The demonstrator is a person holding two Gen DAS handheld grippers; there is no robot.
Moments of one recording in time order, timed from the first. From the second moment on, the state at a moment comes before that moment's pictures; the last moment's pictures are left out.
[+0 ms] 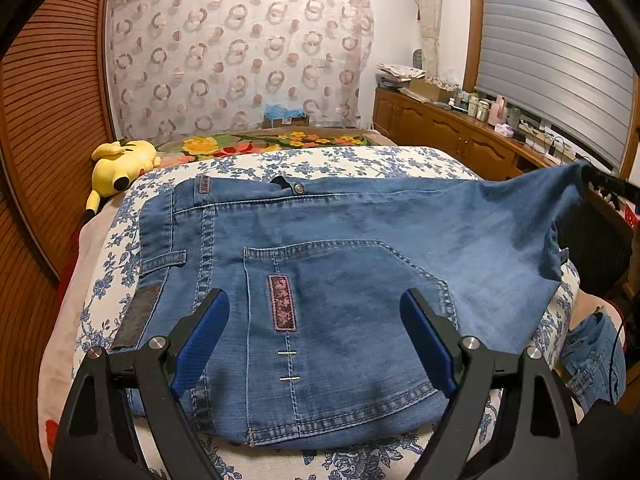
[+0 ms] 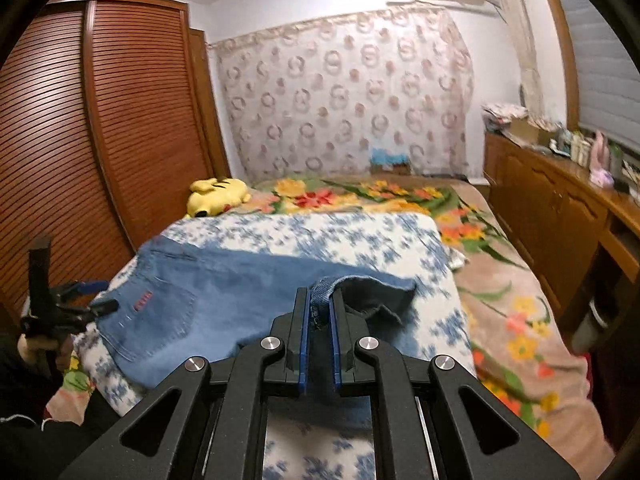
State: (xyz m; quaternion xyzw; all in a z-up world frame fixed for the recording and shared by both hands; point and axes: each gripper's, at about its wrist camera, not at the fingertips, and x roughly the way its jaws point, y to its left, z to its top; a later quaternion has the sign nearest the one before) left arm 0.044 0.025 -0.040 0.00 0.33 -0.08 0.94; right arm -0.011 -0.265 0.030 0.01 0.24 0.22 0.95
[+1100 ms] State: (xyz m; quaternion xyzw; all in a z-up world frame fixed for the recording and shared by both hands) left arm 0.034 0.055 -0.052 -0.02 0.34 -0.05 0.94; right arm 0.091 -0.166 0.035 -0.05 0.24 0.41 0.88
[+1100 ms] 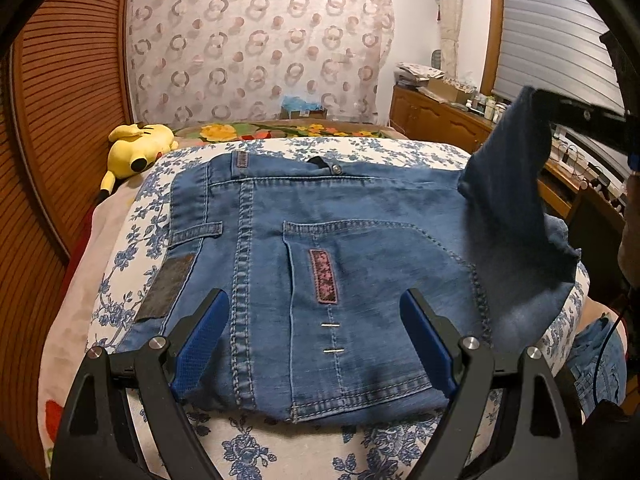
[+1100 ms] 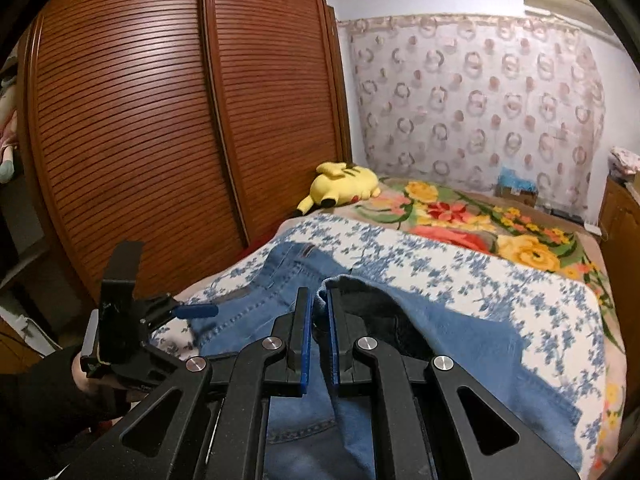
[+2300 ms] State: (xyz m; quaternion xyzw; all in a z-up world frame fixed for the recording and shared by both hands) left arm 0.084 0.010 -0.040 -0.02 0.34 -0.13 0.93; right arm 0.118 -0.202 -0.005 -0.04 0.34 0.29 0.89
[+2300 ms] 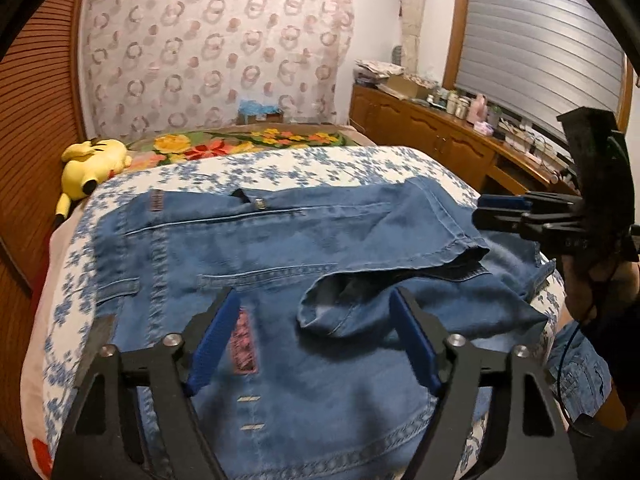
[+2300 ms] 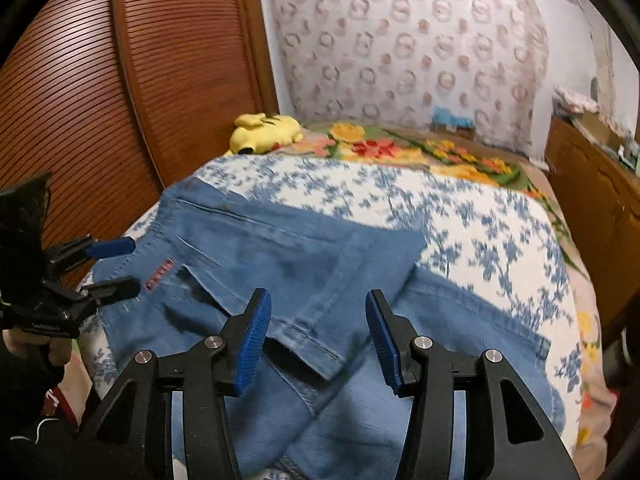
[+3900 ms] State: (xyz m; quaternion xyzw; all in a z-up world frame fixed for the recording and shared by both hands) left arm 0.000 0.112 0.025 -0.06 0.25 -0.06 0.97; right arm 0.158 -0.086 0.072 -0.04 0.25 0.45 0.85
